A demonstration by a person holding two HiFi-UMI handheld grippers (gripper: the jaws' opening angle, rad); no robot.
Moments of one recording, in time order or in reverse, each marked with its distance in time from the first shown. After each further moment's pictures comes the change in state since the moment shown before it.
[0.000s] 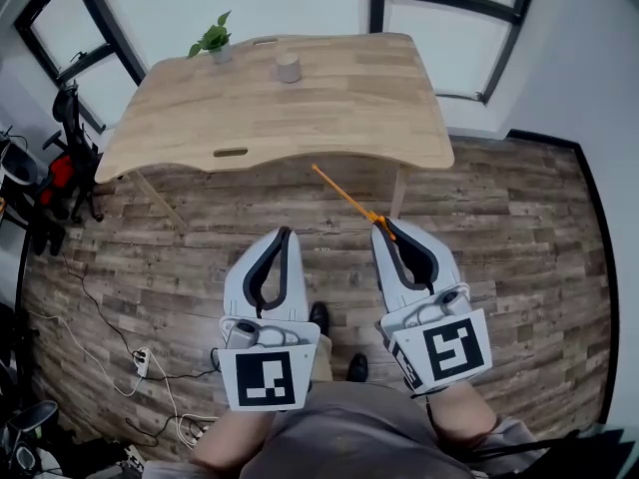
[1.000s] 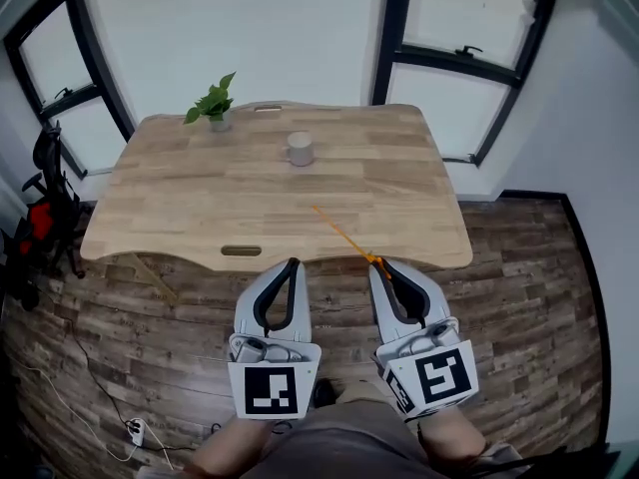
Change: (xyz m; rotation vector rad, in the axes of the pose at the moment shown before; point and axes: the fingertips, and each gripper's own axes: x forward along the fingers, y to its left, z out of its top) left arm 0.166 0.146 -0.012 -0.014 -0.077 -0.088; right arm 0.207 -0.016 0.025 -0.056 -0.004 -0.069
